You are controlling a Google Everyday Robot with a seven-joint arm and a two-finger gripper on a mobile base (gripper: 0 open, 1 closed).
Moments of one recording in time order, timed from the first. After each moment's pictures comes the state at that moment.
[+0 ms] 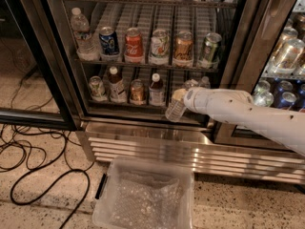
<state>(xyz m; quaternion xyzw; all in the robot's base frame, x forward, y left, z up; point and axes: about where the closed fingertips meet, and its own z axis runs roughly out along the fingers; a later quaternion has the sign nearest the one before) 0.723 -0.127 0.697 0.12 0.87 0.27 0.40</state>
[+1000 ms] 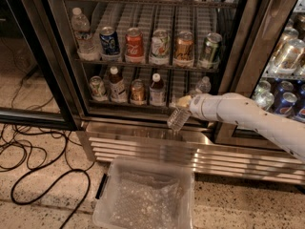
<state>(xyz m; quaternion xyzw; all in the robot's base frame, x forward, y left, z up) 0.708 -0.138 0.670 0.16 0.87 0.33 0.34</state>
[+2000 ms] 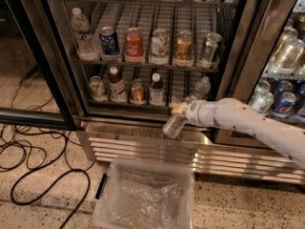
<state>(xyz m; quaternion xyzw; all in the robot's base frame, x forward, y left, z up) 0.686 -0.119 0.653 0.15 0.87 0.34 0.31</state>
